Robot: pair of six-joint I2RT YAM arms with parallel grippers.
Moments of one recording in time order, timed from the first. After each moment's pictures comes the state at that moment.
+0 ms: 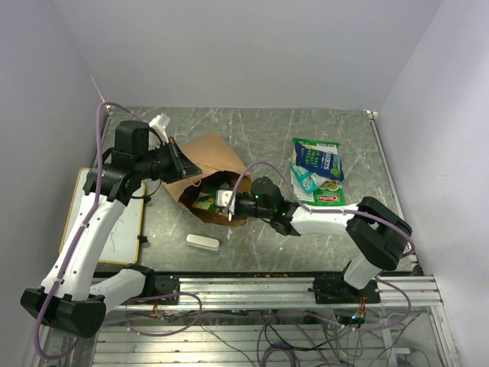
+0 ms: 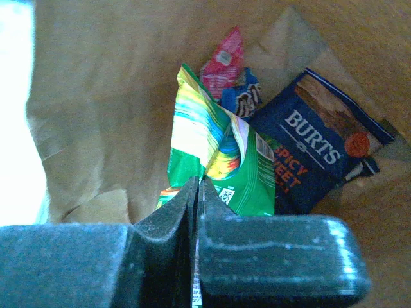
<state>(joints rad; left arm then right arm) -0.28 1.07 1.27 -0.79 0.45 -0.65 0.94 1.64 0.78 0.59 -0.36 -0.57</state>
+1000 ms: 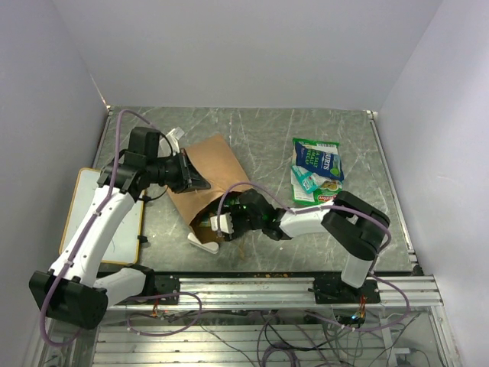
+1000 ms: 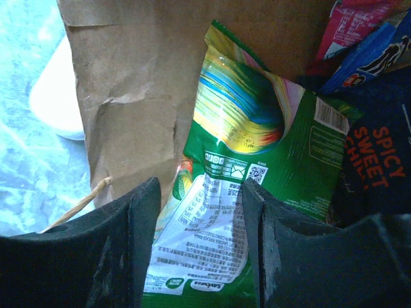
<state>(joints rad) -0.28 1.12 1.15 -0.78 0.64 -0.64 0.97 1.78 0.77 0.41 -0.39 -0.87</state>
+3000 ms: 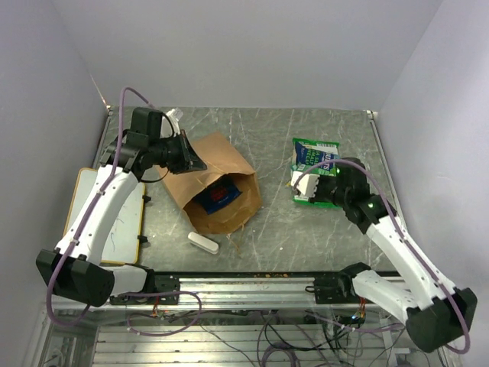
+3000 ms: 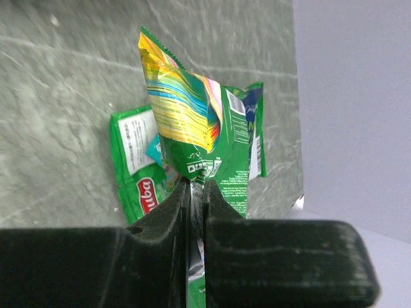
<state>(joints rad) -0.27 1.27 1.35 -0.82 0.49 -0.57 0.43 0.90 0.82 -0.52 -0.13 -1.09</state>
